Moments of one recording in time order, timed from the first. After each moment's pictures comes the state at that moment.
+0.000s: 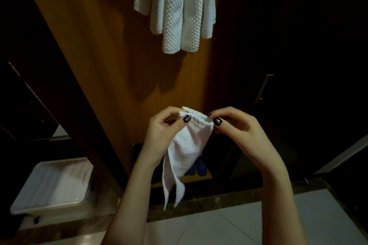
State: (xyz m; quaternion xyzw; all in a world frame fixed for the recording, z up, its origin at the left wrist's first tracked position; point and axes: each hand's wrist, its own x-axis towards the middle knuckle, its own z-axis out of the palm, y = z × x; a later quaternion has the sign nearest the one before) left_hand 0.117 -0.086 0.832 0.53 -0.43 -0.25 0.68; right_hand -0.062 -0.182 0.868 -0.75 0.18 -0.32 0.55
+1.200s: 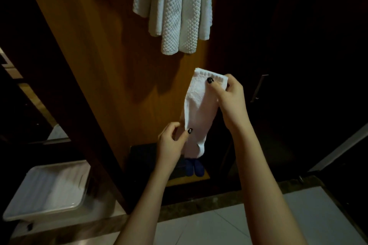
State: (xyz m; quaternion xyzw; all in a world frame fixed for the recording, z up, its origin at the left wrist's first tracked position) left_hand 0.114 -0.110 0.749 0.69 -0.41 -0.10 0.59; right_hand 0.004 -0.205 0.886 -0.65 0.31 -0.47 0.52
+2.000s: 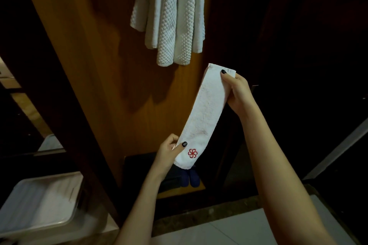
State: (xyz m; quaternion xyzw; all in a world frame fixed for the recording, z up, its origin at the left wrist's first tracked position) left_hand 0.118 -0.110 0.742 0.57 -0.37 -0.38 0.63; right_hand -0.007 -0.292 0.899 -0.57 0.27 -0.44 0.64
